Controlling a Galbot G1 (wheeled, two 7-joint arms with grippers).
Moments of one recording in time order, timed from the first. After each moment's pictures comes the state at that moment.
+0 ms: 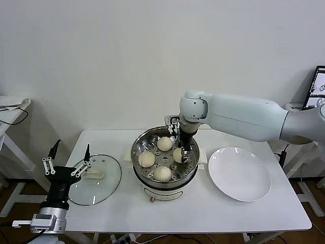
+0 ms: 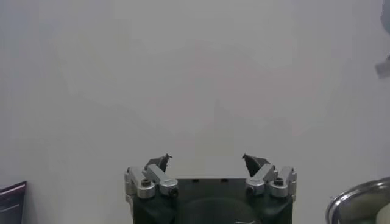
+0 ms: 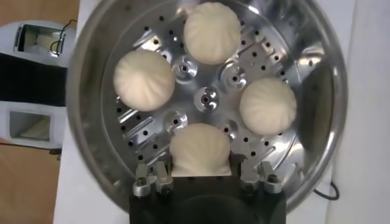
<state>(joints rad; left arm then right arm) 1.58 -1.49 -0.76 -2.31 0.12 -0.02 0.10 0.56 1.12 -1.33 1.31 0.40 -0.67 -1.12</state>
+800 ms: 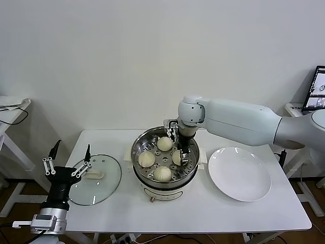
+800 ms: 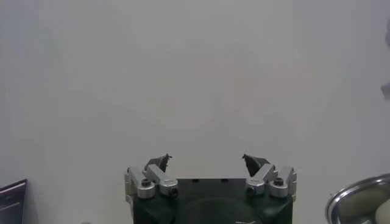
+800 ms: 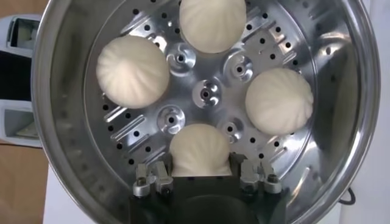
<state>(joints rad) 1.58 -1.49 -0.76 -2.31 0.12 -0.02 0.10 0.51 1.12 -1.29 1.30 0.36 -0.67 -1.12</state>
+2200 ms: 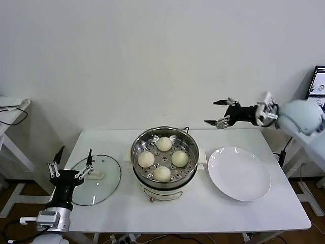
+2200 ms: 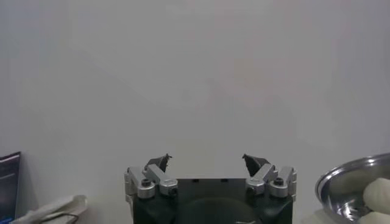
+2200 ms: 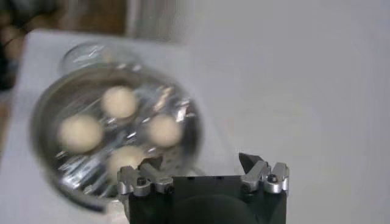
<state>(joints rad) 1.56 -1.50 -0.75 -2.24 0.08 0.00 0.10 -0.30 0.47 -0.16 1.68 0.73 -0.25 -0.49</state>
